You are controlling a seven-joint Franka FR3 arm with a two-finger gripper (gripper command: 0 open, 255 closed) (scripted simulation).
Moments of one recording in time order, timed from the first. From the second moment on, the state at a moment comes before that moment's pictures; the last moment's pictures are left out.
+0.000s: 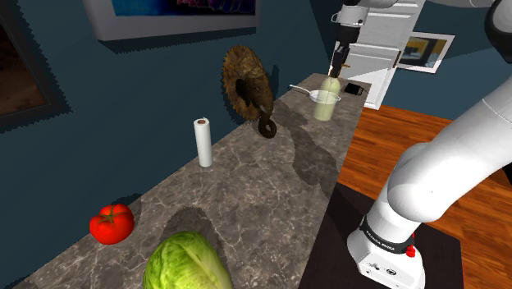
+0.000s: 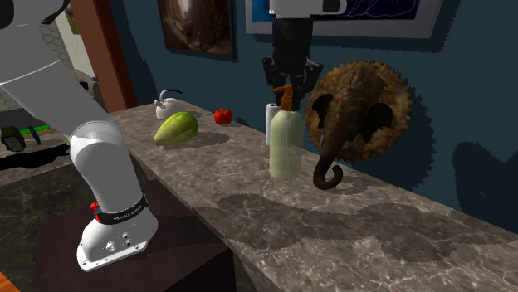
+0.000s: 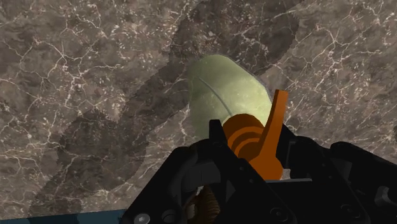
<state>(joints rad) -0.06 -0.32 -0.58 -1.90 -0.14 1.64 -0.70</state>
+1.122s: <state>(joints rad) -0.05 -0.23 -0.59 -1.60 -0.09 1.42 -0.73</state>
